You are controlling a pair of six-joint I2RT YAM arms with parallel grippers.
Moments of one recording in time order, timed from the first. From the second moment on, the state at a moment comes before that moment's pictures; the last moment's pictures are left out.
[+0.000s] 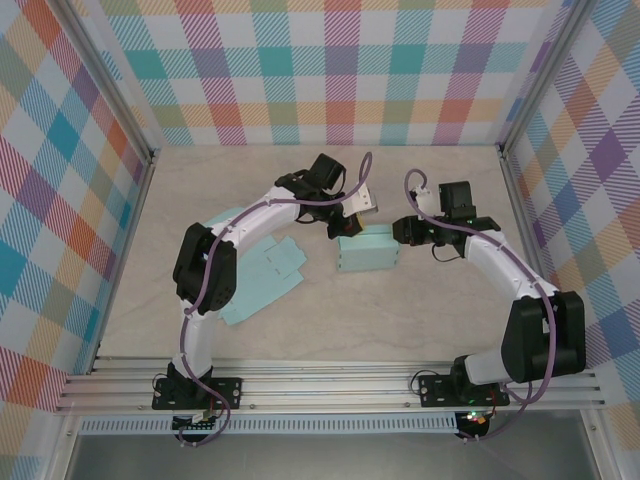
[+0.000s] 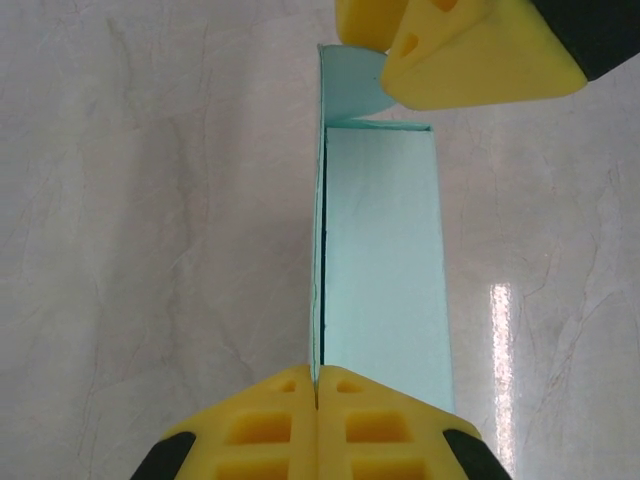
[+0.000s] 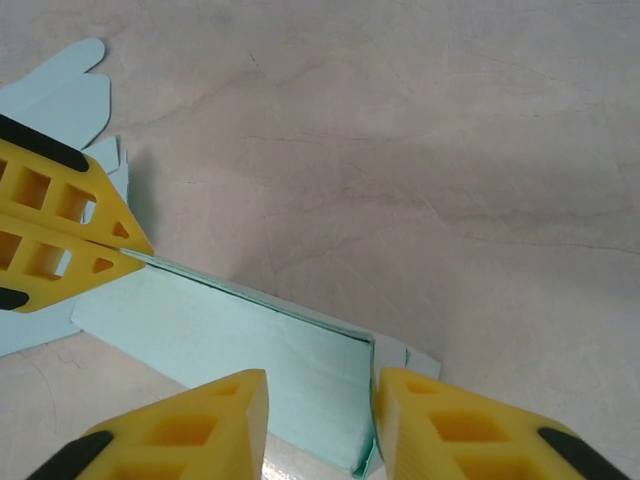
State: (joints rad) left arm -0.64 2.08 1.81 -0.71 0.54 0.63; right arm 0.17 1.40 0.98 -0.45 -0.48 0.04
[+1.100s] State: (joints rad) left arm -0.67 1.94 1.54 -0.44 0.36 0.67; right arm 0.20 1.31 0.97 -0.49 -0.32 0.07
